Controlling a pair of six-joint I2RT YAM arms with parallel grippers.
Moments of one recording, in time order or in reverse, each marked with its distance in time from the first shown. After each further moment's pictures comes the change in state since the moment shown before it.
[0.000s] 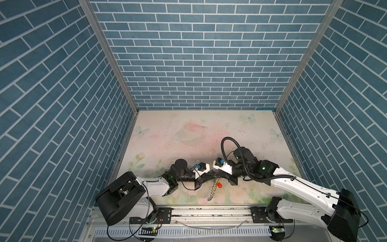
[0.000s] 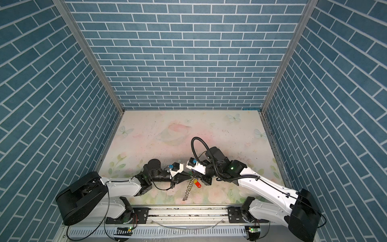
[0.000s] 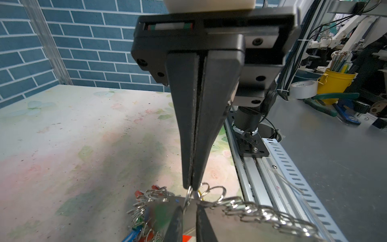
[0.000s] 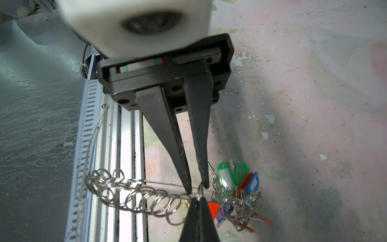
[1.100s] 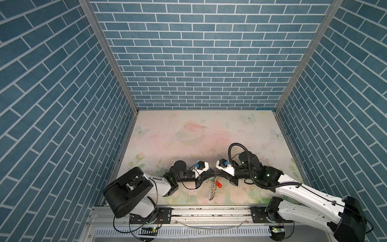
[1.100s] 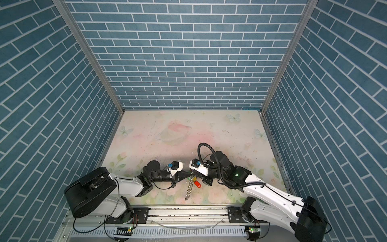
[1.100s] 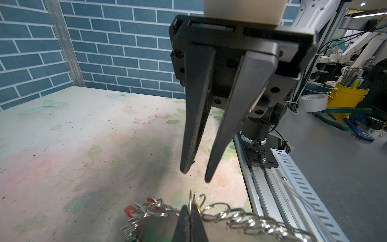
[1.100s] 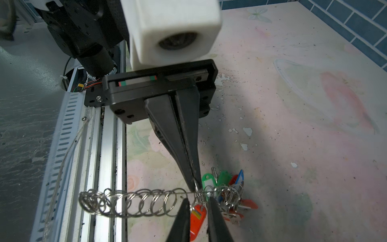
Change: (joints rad) left arm 0.001 0.103 -0.037 0.228 -0.052 -0.089; right arm -0.003 -0.120 -0.138 0.189 0.075 0.030
